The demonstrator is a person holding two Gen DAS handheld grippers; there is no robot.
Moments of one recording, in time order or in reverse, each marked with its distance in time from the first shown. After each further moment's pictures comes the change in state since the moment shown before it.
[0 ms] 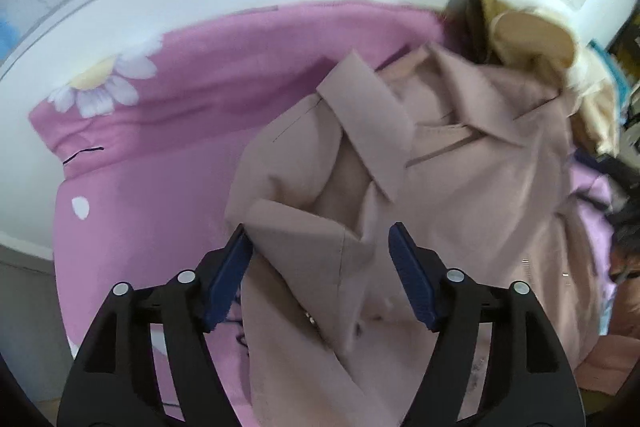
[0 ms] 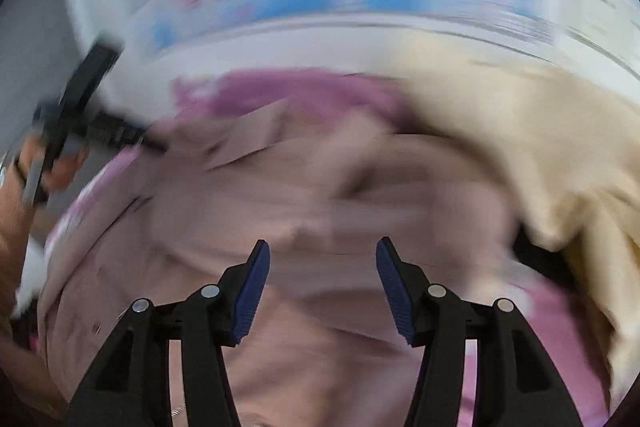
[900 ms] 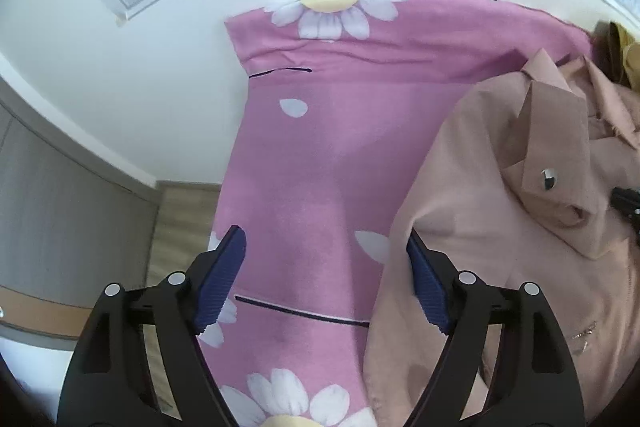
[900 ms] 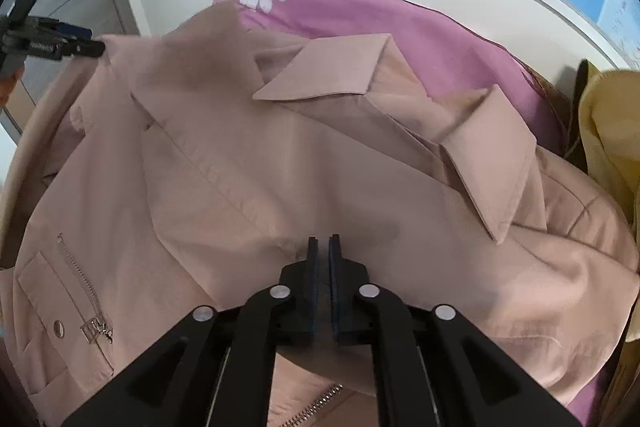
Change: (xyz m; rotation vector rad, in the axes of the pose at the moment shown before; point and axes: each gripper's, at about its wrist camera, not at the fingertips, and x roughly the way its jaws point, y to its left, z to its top) left arm -0.060 0.101 -0.058 -0.218 0.045 0.455; right arm 0.089 0.063 0.006 -0.204 0.211 -0.006
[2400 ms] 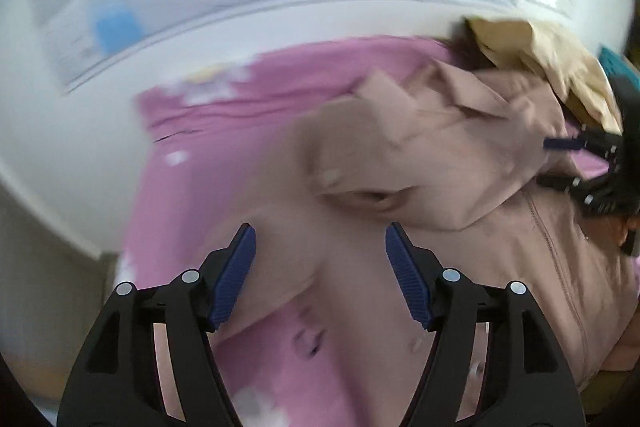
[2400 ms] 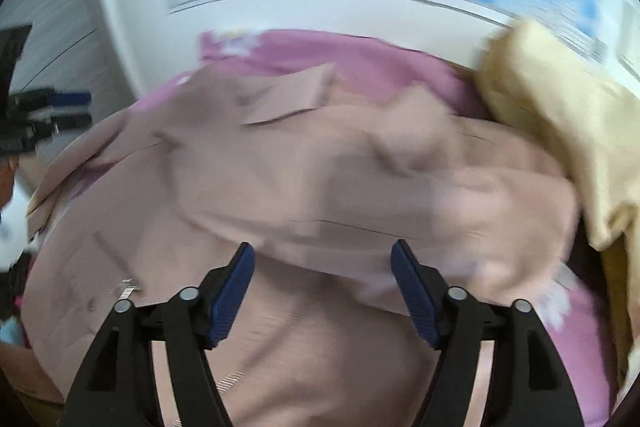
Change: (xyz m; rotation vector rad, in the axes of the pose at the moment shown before) left arm -0.062 -0.105 -0.056 0.188 -0.275 -0.250; right arm -0.076 -0.021 -0.056 0.139 -0.149 -0.035
